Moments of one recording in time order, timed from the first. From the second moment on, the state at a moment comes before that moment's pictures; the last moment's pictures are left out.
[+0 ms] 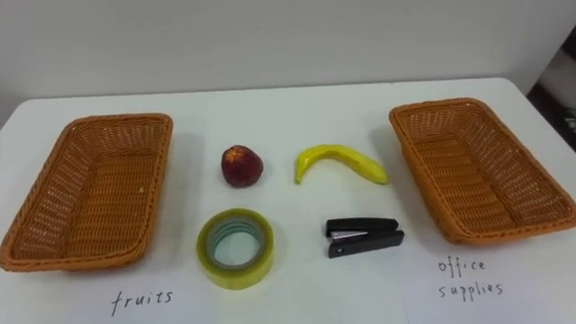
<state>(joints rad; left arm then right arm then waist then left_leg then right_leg) 0.32 0.18 0.24 1.14 -0.04 0.16 0.08 0.26 -0.22 -0.37 1.25 0.87 0.14 -0.10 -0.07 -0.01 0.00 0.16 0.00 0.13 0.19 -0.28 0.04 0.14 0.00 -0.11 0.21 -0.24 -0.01</state>
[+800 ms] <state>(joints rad) 0.38 0.21 0.31 1.02 -0.04 0.08 0.11 0.25 -0.28 -0.63 0.73 1.01 -0.01 -0.62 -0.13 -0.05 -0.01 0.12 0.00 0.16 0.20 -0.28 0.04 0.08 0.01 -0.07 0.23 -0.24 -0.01</state>
